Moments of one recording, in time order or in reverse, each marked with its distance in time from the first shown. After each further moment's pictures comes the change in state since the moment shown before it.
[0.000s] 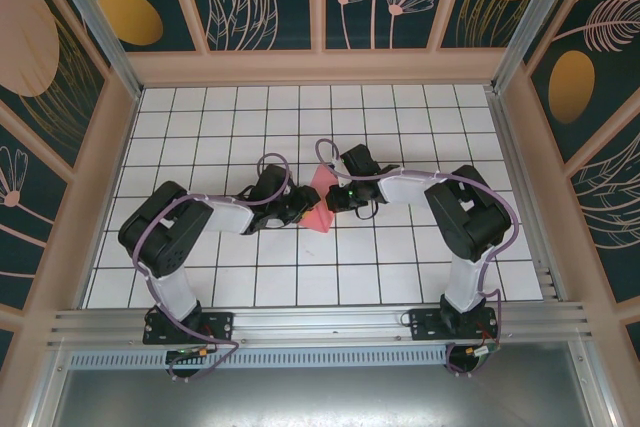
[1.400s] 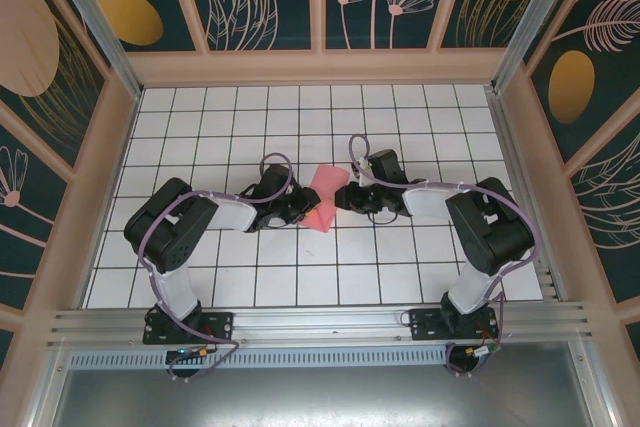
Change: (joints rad) left arm 0.000 0.038 0.030 -0.017 0.000 -0.006; right arm -0.108 -0.146 -0.240 0.282 -0.210 0.282
